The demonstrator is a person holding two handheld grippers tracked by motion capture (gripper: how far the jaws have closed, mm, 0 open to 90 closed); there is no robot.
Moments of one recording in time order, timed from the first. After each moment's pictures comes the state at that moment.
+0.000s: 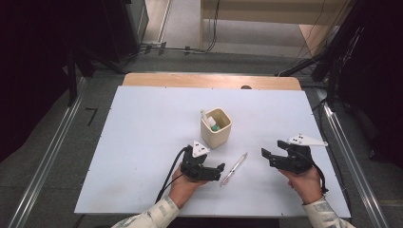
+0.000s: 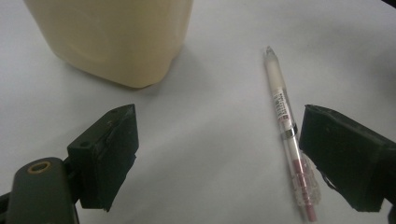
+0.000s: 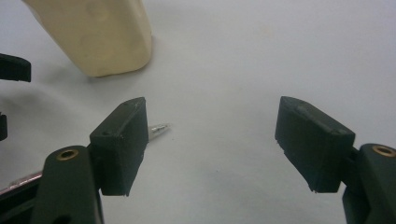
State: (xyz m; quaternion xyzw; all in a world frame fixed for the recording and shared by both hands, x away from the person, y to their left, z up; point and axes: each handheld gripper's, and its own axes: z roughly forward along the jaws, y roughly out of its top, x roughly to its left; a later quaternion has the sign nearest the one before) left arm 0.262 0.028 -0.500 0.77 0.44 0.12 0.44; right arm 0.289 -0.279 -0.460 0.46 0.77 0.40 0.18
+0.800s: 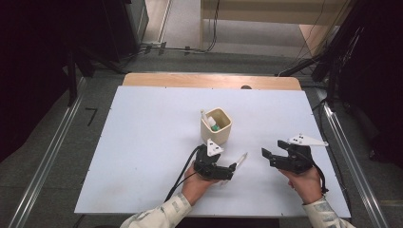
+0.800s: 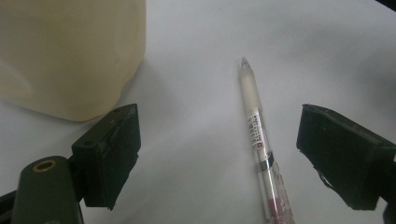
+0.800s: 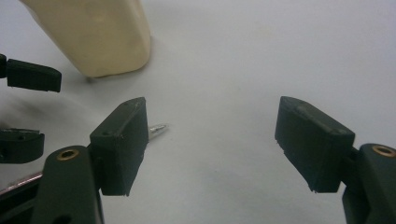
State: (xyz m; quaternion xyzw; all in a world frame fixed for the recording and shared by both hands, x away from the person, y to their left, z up) left arm 0.272 -0.005 -0.503 0.79 0.42 0.12 0.43; right arm 0.289 -0.279 -0.460 0.46 0.77 0.40 0.18
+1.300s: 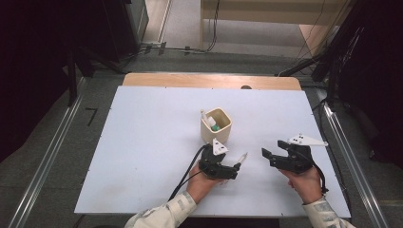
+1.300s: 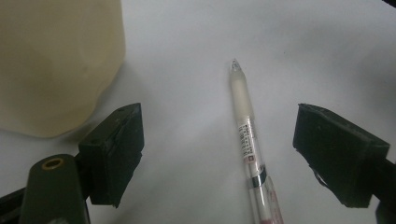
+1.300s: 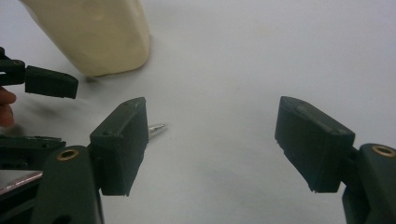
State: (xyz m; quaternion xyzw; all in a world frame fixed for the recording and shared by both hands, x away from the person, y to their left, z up) left arm 0.278 -0.019 -0.507 0.79 0.42 0.11 0.43; right arm 0.290 -0.280 -0.461 0.46 0.77 0.40 0.18
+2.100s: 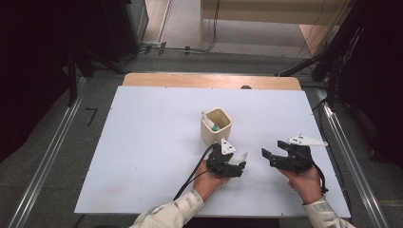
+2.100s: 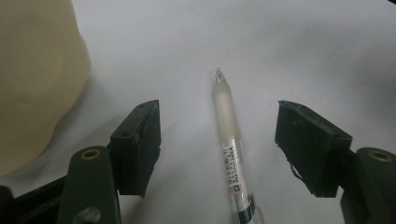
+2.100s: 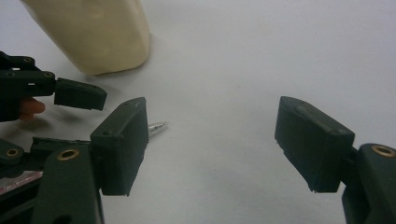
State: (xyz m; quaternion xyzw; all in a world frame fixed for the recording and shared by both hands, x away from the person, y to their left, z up) left arm 0.286 -0.038 -0.513 0.80 0.40 0.11 0.43; right arm 0.290 -0.280 -0.462 0.46 0.77 0.40 0.18
